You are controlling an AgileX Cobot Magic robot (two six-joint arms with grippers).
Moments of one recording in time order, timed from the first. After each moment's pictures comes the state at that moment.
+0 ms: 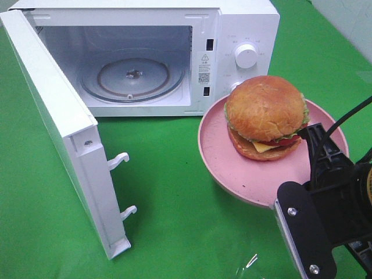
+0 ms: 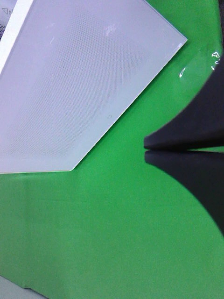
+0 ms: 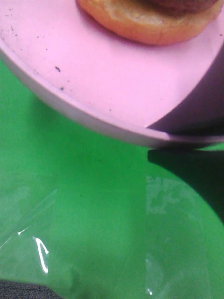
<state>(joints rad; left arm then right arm) 0.07 -0.01 -0.50 -0.24 1.05 0.20 0.85 1.17 -0.45 -0.61 0.45 -0.62</state>
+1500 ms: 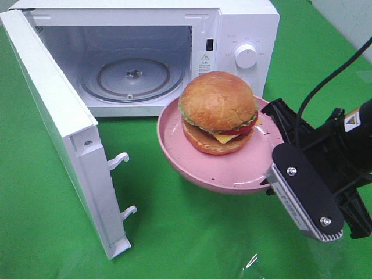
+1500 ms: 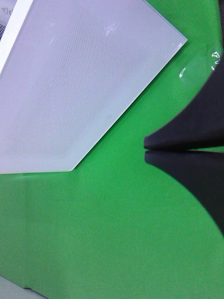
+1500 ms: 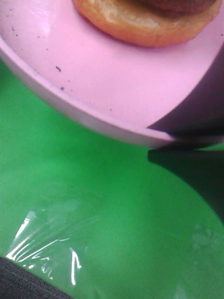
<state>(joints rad) 0.07 -0.01 -0.50 -0.24 1.05 0.20 0.55 1.32 -0.63 0.24 0.45 -1.87</state>
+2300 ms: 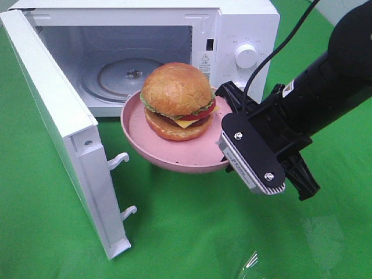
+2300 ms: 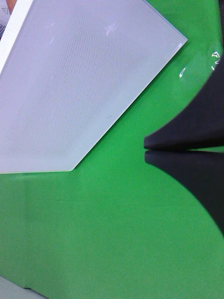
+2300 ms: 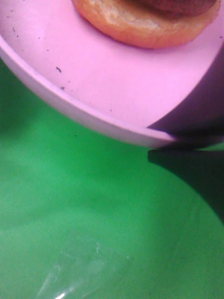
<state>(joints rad) 0.07 -0.01 -0.50 -0.24 1.05 0.20 0.56 1.55 -0.86 0.36 0.49 -2.03</state>
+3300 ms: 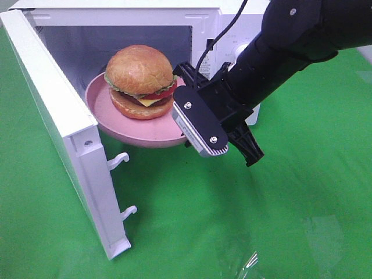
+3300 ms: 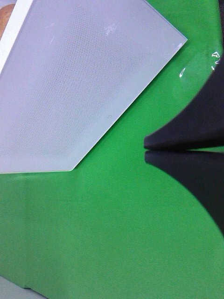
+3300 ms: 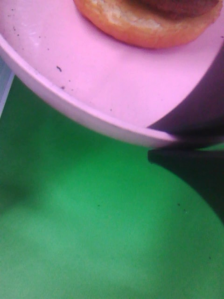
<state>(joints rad) 0.07 -0.01 -0.50 -0.24 1.05 0.20 0.60 1.77 -1.12 0.43 0.51 -2.10</state>
